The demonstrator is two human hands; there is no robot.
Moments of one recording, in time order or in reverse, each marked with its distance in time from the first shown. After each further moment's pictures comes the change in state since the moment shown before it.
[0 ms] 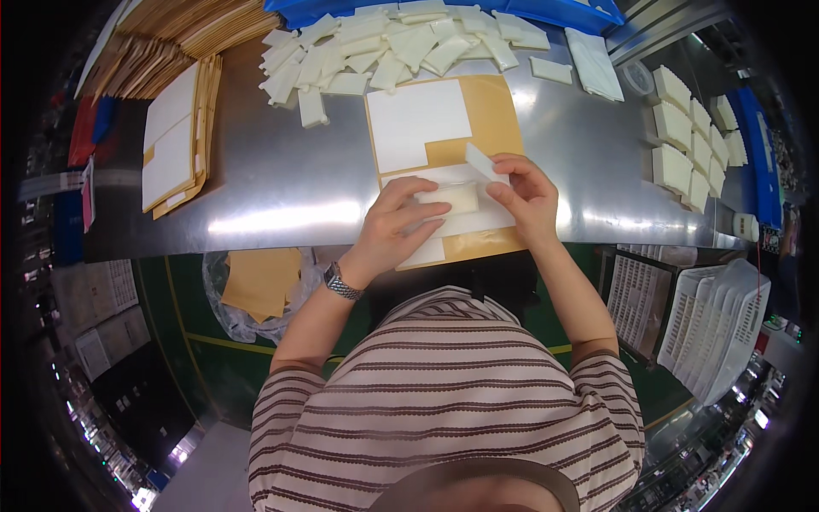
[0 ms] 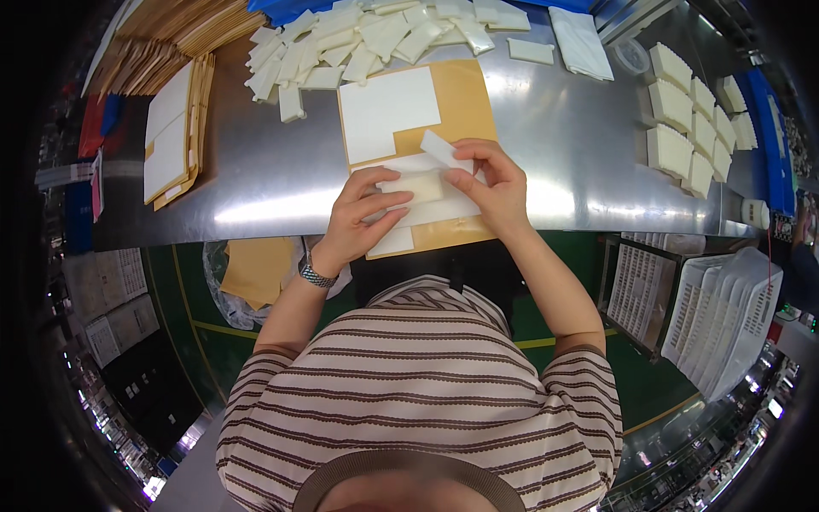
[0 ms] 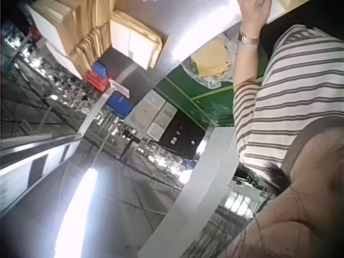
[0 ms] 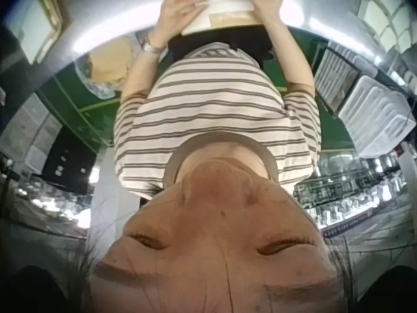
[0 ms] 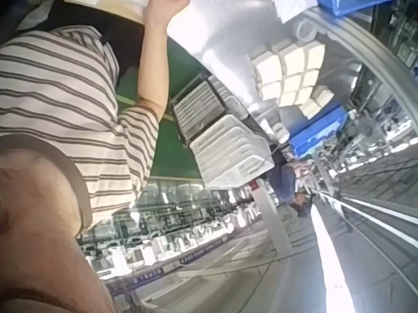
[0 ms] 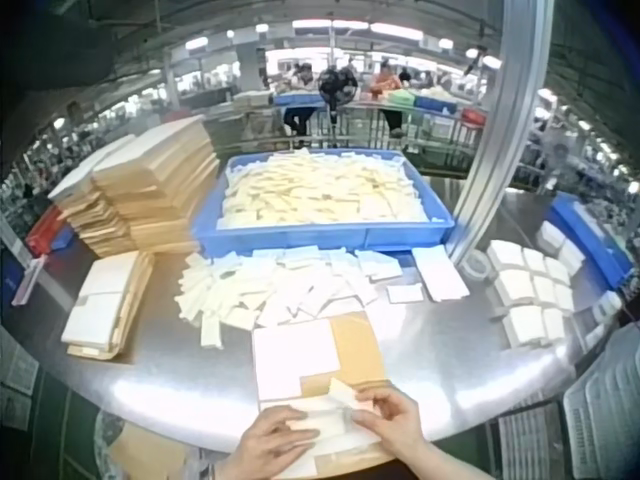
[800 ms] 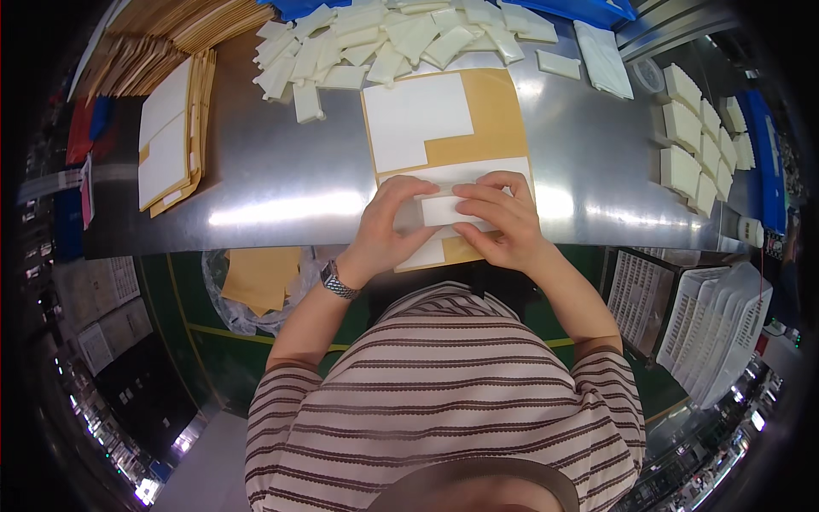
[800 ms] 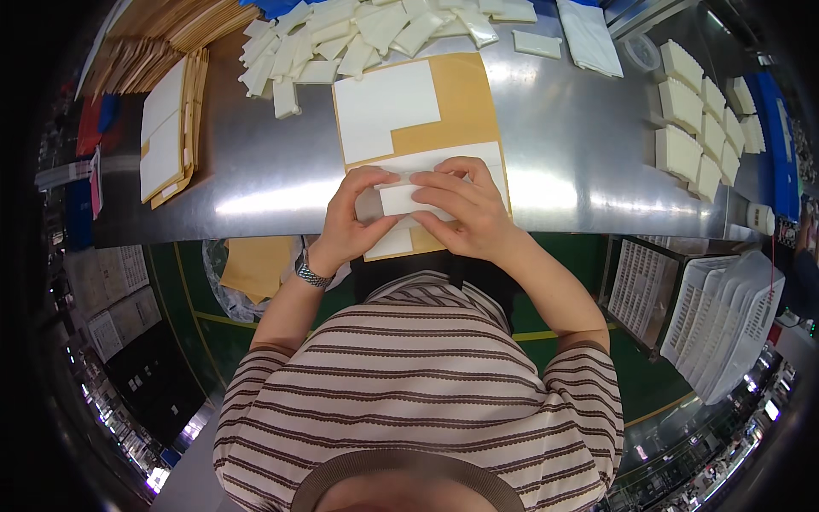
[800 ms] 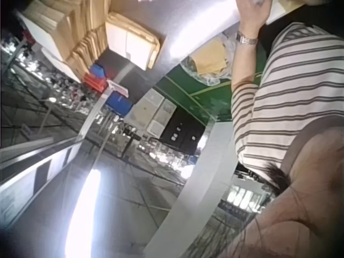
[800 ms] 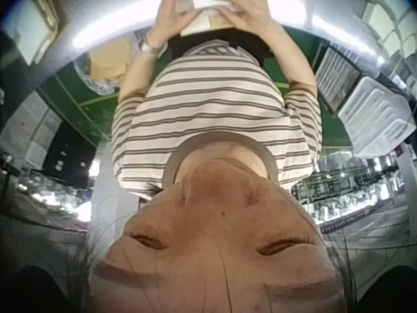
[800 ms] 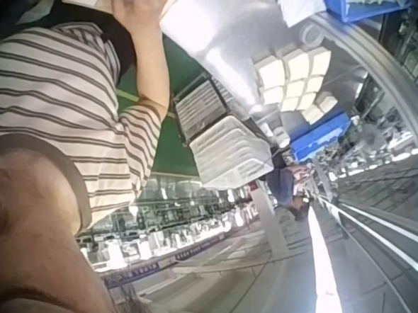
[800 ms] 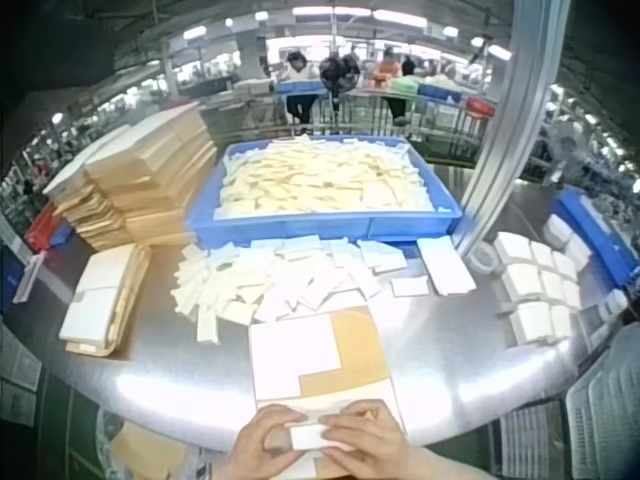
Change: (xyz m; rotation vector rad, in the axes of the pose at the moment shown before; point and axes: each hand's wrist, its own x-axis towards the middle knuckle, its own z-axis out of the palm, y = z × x) left_hand 0.000 -0.006 -0.001 -0.021 0.013 -0.044; right_hand -0.002 -0.020 0.021 -0.704 -0.267 -0.619
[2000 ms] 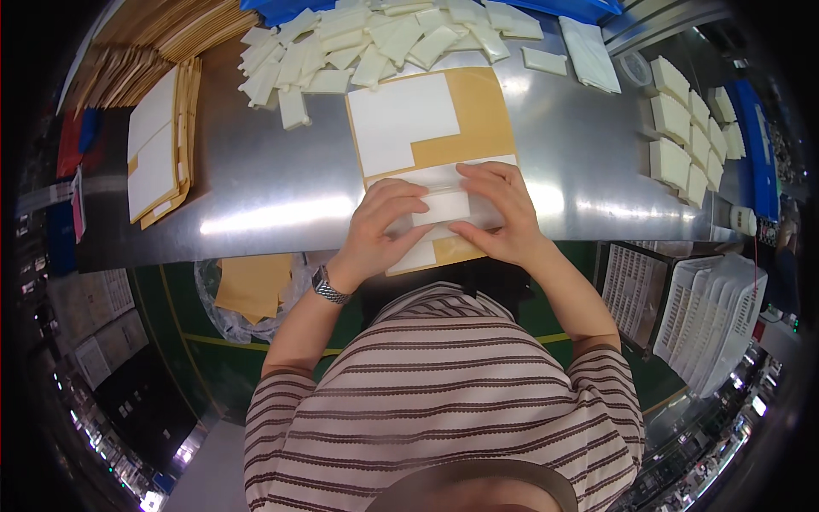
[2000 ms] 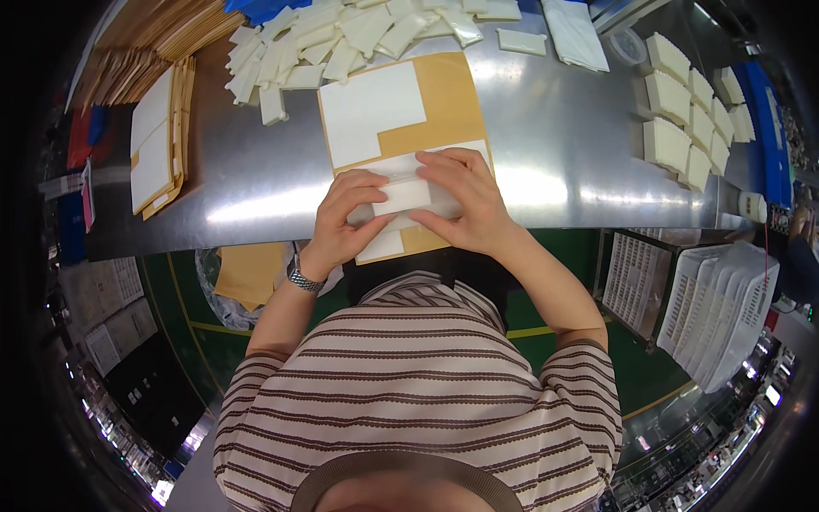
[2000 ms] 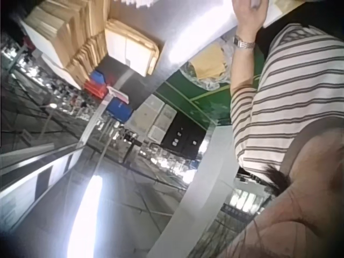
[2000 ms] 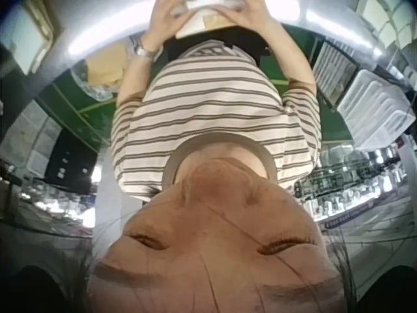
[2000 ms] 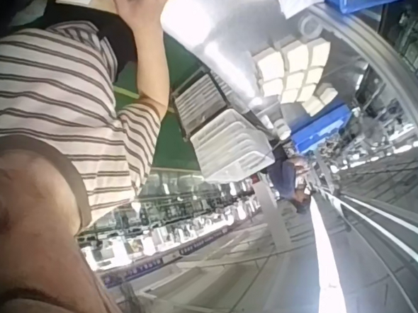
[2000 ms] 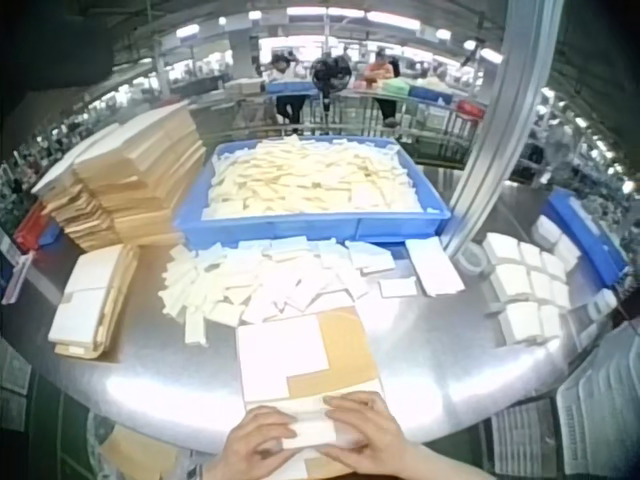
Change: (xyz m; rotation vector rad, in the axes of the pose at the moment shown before) left_hand 0.007 0.005 -0.003 0.054 0.007 0.106; right_hand 0.000 0.003 -0.009 0.016 -0.004 0.132
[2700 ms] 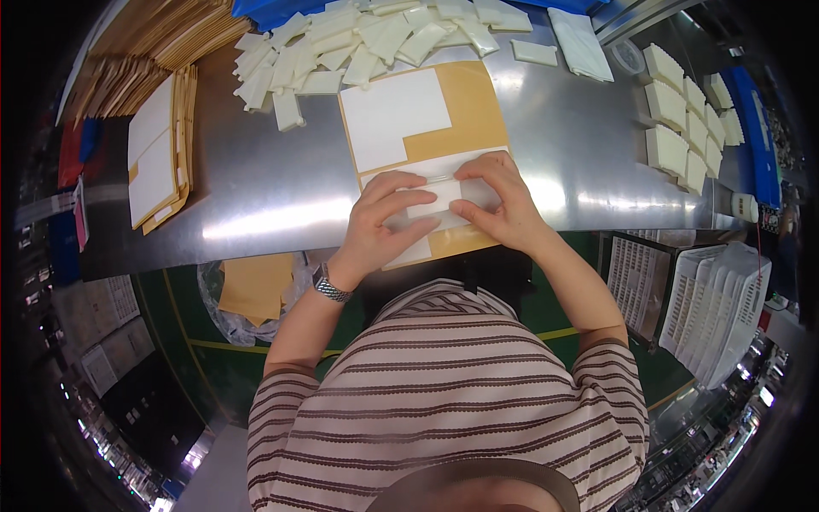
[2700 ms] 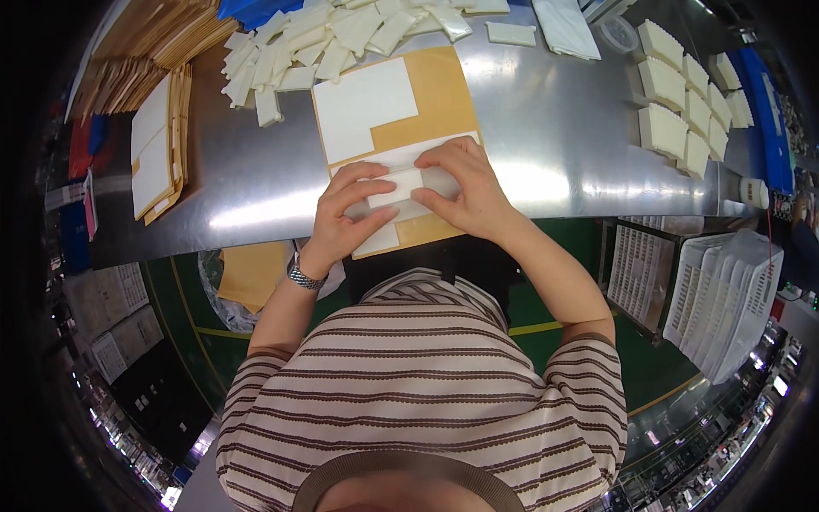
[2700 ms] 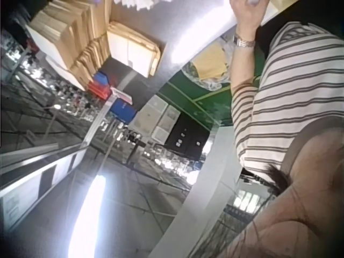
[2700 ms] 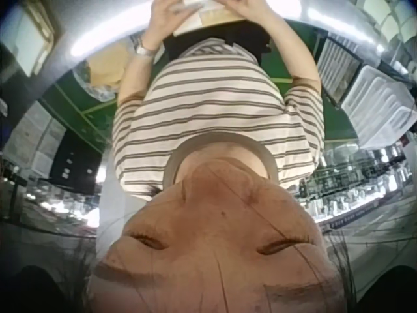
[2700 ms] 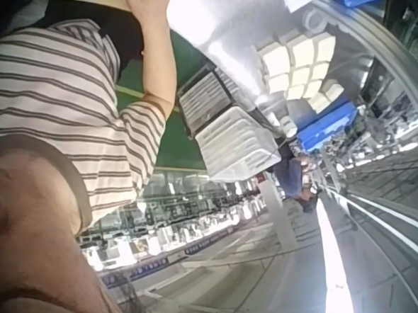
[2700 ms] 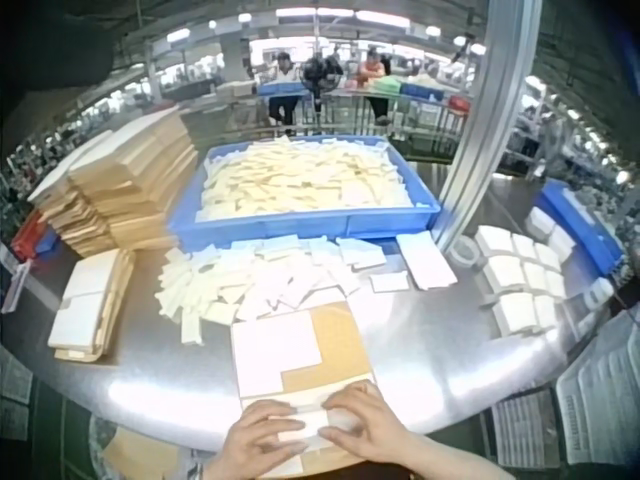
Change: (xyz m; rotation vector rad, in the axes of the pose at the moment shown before) left_hand 0.008 0.007 0.006 -0.043 -0.019 -0.095; right_hand -0.001 0.005 -0.011 0.058 -0.141 0.259
